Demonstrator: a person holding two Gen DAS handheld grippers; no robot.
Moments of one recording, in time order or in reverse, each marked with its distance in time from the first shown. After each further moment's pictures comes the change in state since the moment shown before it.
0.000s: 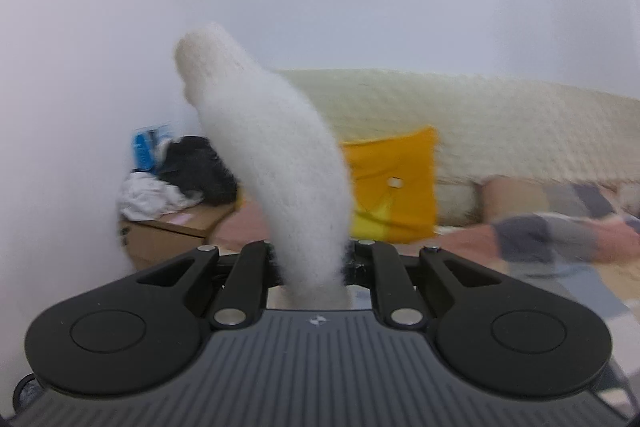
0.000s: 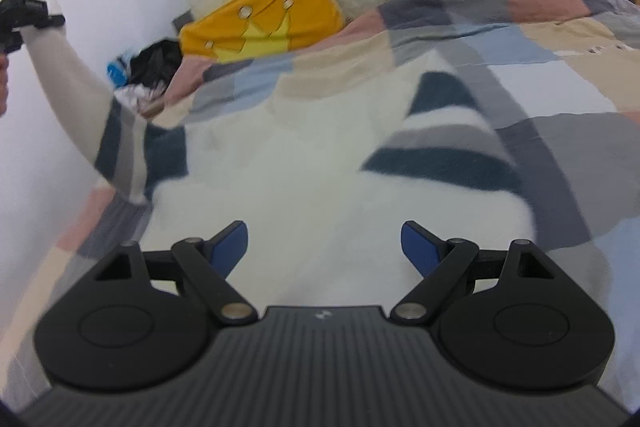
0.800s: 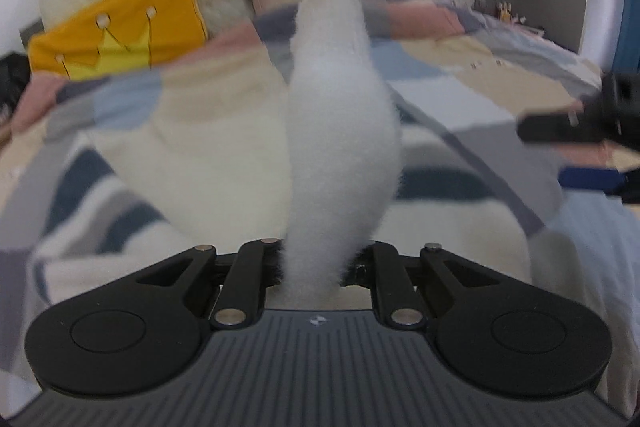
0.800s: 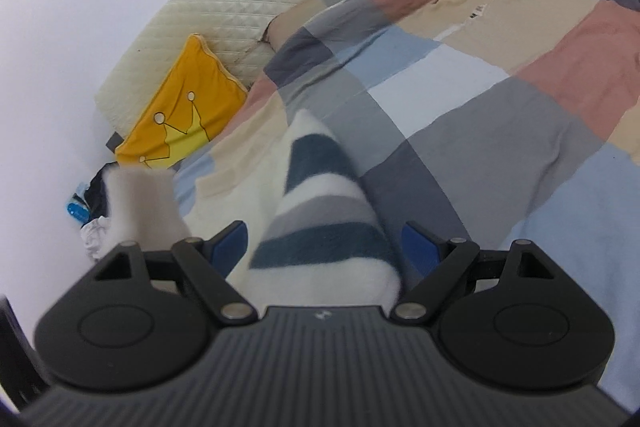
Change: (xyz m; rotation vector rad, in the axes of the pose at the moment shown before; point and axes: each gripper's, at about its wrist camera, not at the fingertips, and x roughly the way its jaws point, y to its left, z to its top) left arm -0.055 -0.239 -0.257 0.272 0.414 -0.459; right arm -0.013 -0.106 0.025 0.404 -0.104 -0.047
